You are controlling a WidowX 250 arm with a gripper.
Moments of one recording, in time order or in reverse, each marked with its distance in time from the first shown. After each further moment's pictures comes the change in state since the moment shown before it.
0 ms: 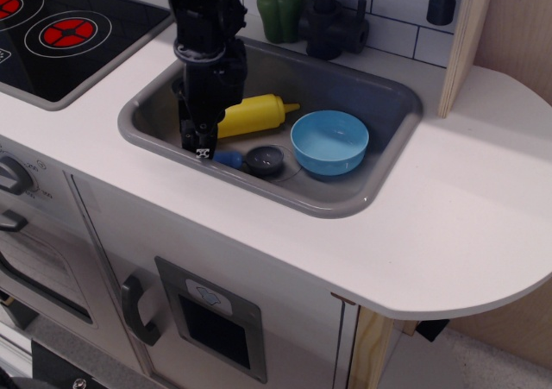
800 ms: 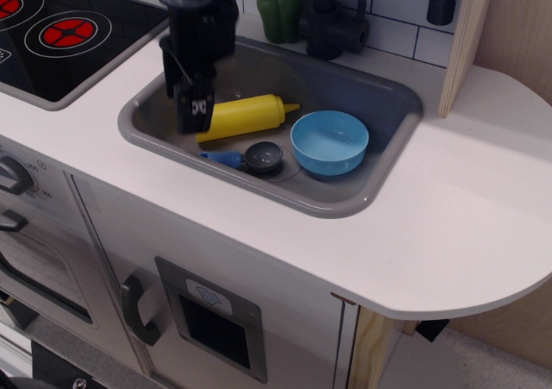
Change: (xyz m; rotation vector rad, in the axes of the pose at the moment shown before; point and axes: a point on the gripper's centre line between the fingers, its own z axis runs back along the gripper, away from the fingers) arm -0.001 0.004 0.049 -0.085 -0.054 0.110
